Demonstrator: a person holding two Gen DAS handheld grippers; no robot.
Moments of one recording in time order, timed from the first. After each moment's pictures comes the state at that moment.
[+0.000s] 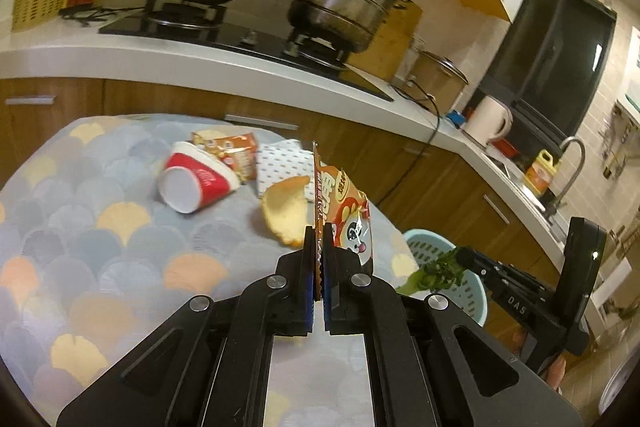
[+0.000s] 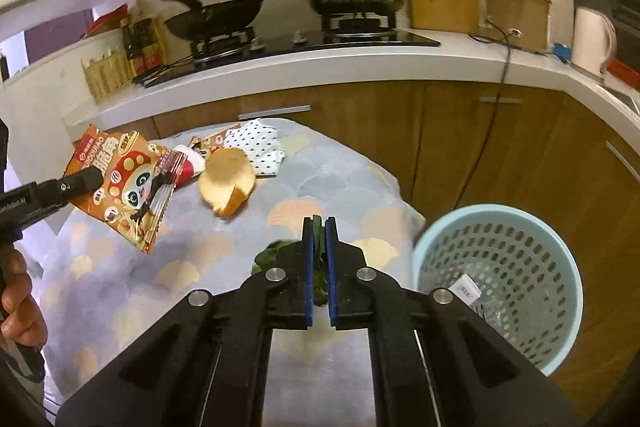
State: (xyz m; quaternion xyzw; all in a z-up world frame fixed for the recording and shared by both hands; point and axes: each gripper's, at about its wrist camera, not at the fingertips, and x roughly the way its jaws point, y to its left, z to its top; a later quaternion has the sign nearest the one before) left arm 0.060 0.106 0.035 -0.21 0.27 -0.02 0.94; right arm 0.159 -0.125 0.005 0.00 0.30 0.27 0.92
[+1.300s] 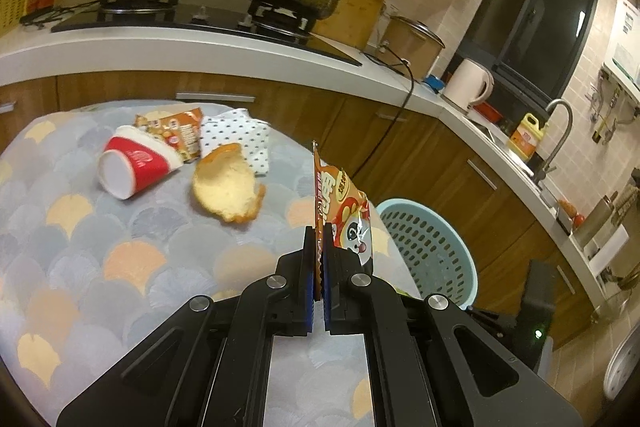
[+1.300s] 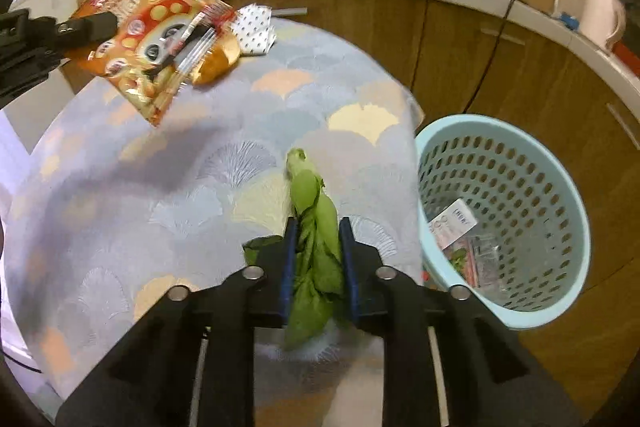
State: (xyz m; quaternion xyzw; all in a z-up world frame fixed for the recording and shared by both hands) left arm 0.089 0.065 0.021 -0.18 0.31 -0.07 0.93; right arm 0.123 -0.128 -0.066 -0.07 0.37 0.26 0.89
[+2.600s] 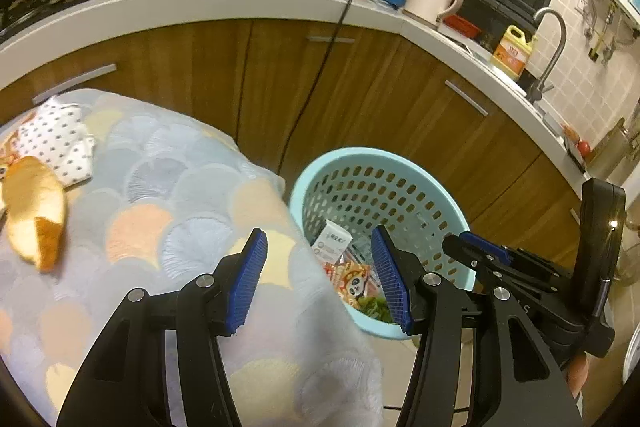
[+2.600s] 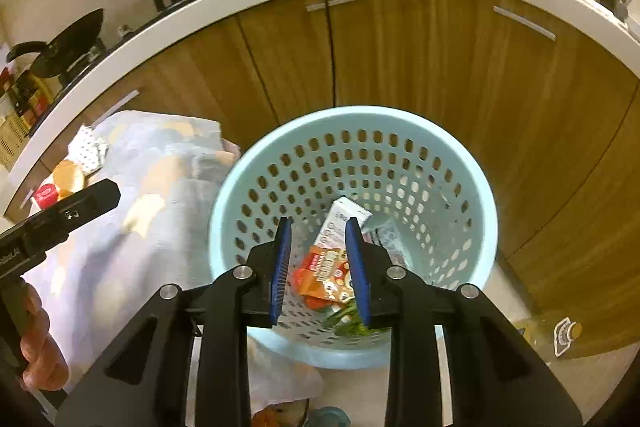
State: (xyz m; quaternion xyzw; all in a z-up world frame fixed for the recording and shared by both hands) left arm 0.205 -0.072 -0.024 -0.09 0.40 -0.14 0.90; right arm 0.213 -0.269 -0.067 0.09 0.41 0.11 0.90
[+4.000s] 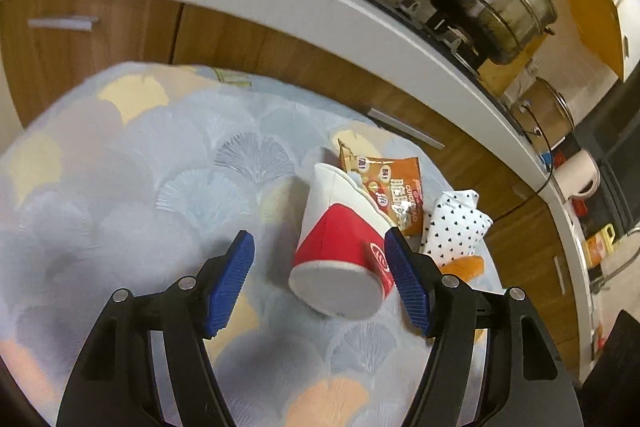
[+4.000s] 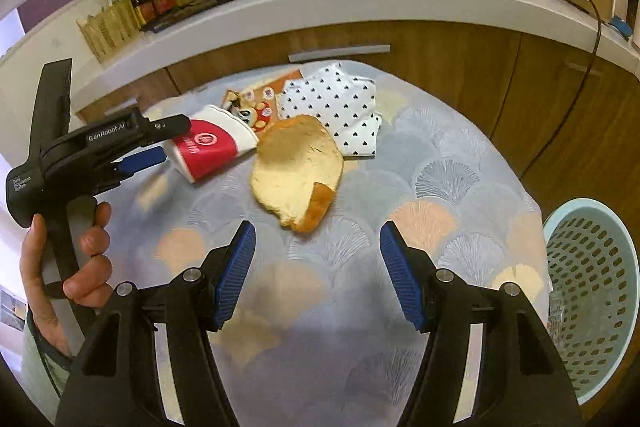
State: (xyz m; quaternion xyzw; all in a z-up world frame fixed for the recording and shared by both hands) left arm 0.173 0.246 -0.041 -0.31 0.36 0.10 0.87; right arm 0.212 0.013 -0.021 -0.03 0.41 0.31 0.85
